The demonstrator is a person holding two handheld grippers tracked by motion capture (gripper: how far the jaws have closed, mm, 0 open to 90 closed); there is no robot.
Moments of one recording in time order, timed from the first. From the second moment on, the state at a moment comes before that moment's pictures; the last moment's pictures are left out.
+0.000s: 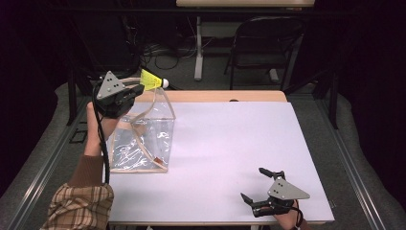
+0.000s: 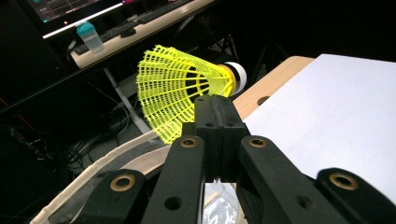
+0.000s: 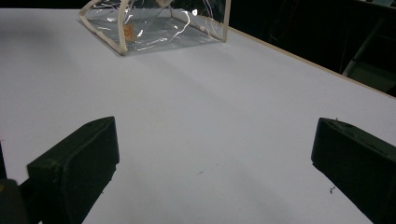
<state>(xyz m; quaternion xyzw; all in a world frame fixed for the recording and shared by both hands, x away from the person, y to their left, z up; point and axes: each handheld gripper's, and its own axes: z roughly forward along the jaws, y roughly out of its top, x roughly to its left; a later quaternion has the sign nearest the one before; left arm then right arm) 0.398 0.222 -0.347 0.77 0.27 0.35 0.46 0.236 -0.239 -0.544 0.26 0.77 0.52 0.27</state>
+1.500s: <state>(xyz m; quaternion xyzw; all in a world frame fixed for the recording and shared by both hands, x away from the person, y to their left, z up) 0.403 0.254 -0.353 0.75 0.32 0.37 0.45 0.236 -0.238 -0.544 0.26 0.77 0.52 0.27</state>
